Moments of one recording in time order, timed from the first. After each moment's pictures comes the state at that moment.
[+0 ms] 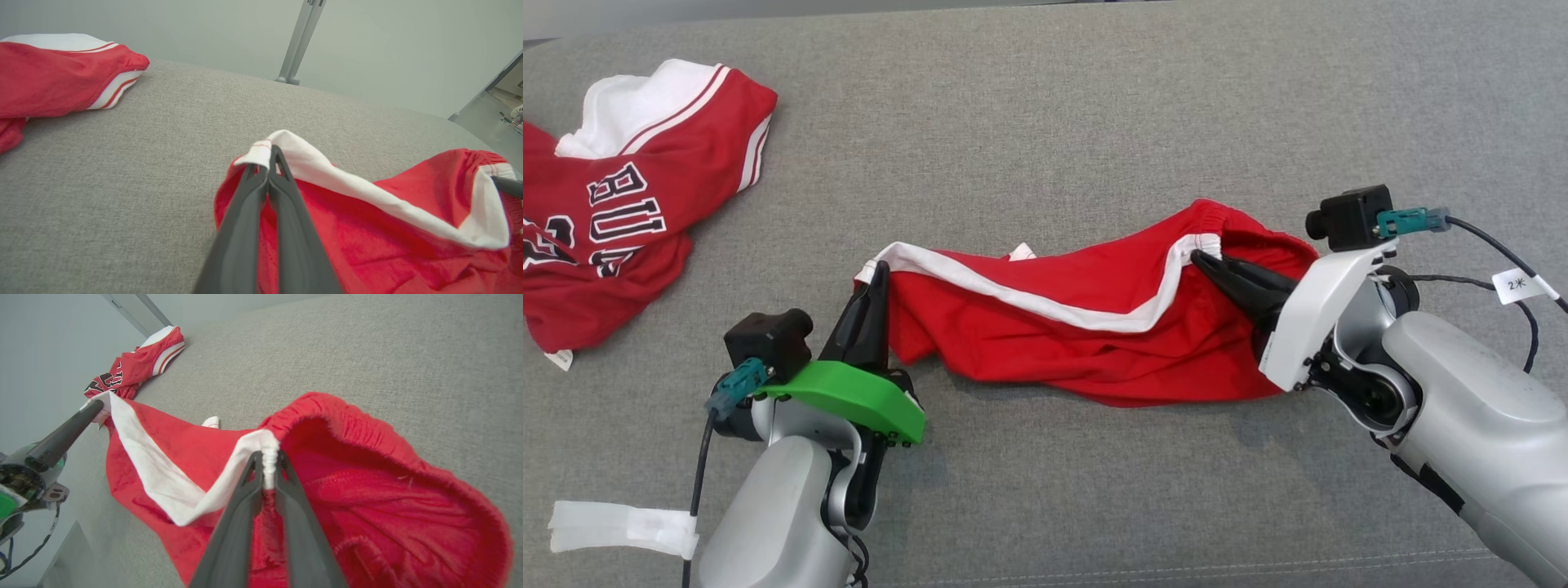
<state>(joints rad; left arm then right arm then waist) -0.36 0.04 -0.36 0.41 -0.55 0.00 -0.25 -0.60 -0.43 0.88 0.37 1.04 0.12 0.07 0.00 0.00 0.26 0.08</state>
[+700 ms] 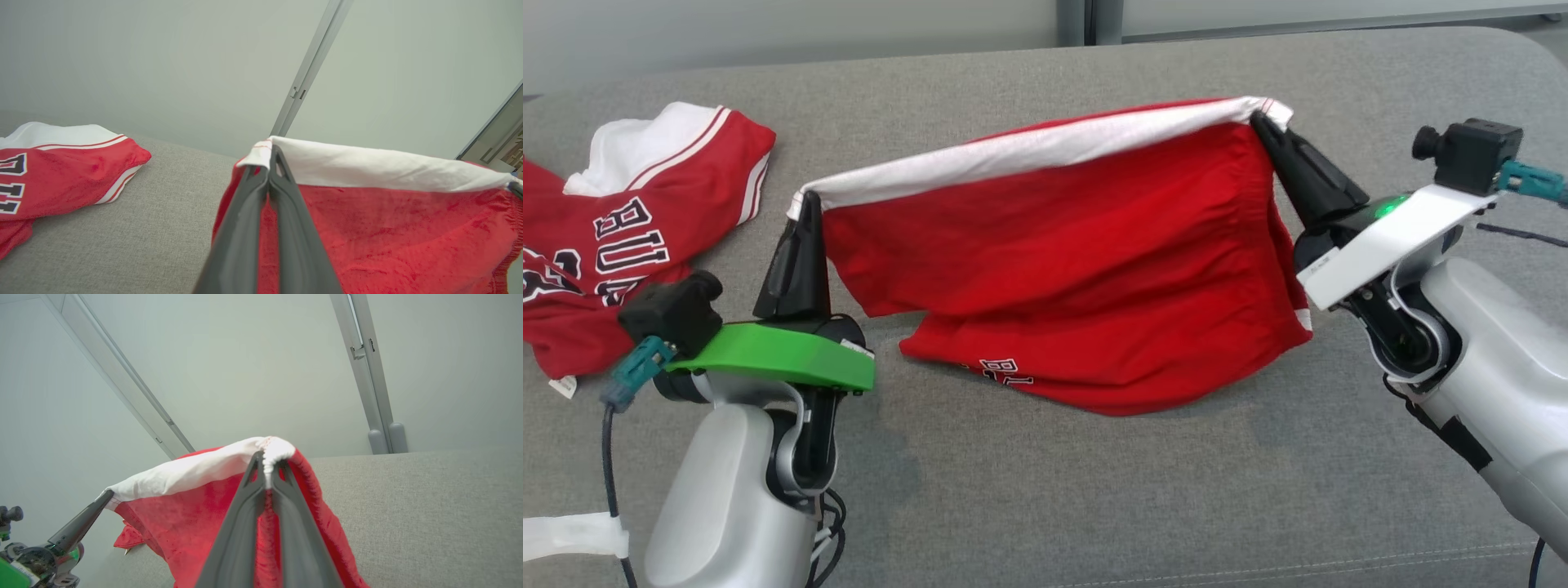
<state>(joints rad) -0.36 0.03 -0.23 0.26 -0.61 -0.02 -0.25 -0.63 -0.44 0.78 0.30 1.09 0.12 -0.23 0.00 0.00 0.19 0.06</state>
